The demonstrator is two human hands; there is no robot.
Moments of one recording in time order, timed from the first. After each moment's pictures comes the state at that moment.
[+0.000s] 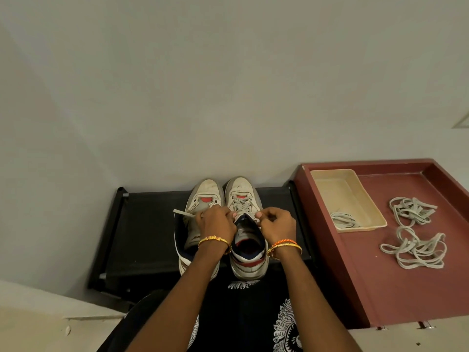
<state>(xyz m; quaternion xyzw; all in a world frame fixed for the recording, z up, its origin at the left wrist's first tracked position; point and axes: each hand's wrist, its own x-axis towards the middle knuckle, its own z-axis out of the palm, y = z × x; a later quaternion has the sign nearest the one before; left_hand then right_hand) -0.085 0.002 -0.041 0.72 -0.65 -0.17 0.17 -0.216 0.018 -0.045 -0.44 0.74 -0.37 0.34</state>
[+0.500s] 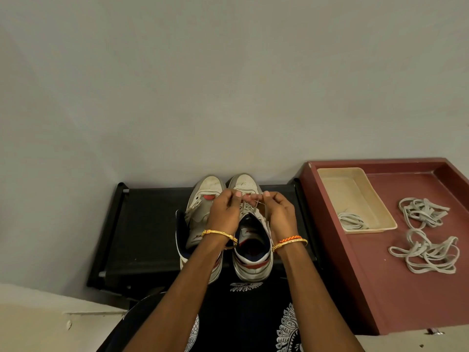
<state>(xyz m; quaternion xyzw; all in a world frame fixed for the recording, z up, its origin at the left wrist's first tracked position) -0.093 0.000 -0.017 0.63 -0.51 -0.42 0.40 -0.204 -0.001 -0.035 -0.26 0.53 -0.58 0.56</state>
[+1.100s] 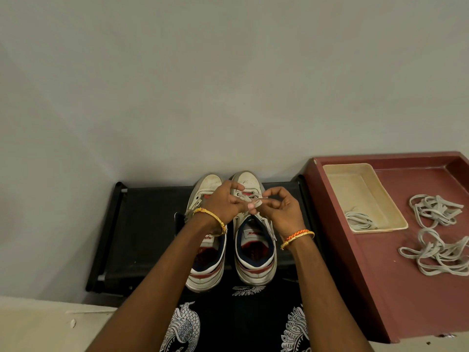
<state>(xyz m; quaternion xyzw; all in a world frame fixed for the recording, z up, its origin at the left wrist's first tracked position) -0.073 -0.030 -0.008 0.56 -0.55 -0.56 0.26 -0.221 -0.010 -0.039 -0.38 0.53 -0.51 0.56</state>
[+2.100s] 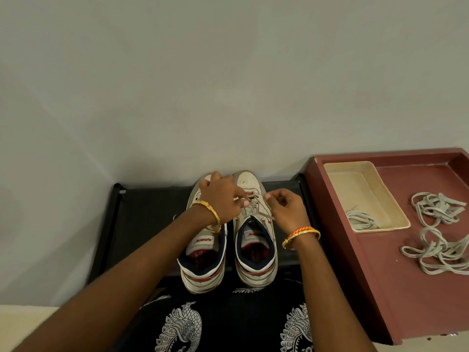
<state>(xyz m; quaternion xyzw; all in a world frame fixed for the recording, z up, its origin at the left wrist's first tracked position) -0.068 -0.052 -0.003 0.55 -0.82 -0.13 0.00 -0.226 -0.019 -0.038 -0.44 0.69 -0.40 0.41</state>
